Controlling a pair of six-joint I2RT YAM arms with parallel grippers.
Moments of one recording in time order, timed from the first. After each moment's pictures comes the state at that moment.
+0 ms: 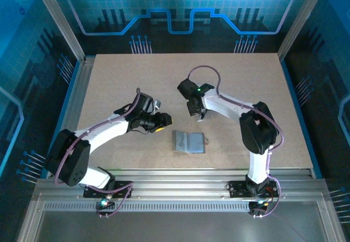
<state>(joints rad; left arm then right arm) -0.46 1.46 0.84 -0.31 0.48 -0.80 0.66 1.92 1.47 -0.90 0.45 0.37</state>
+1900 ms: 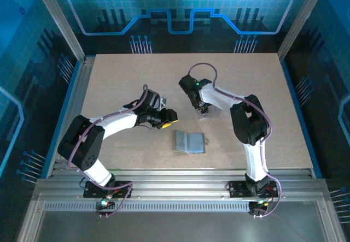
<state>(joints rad) -0.47 1.62 0.90 -0.20 0.52 -0.85 0.59 2.06 1.58 -0.91 0.55 0.27</state>
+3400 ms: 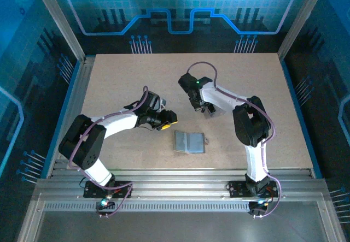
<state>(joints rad) -0.47 1.64 0.88 -0.19 0.52 -0.86 0.60 2.03 1.61 -0.98 0.50 0.24</state>
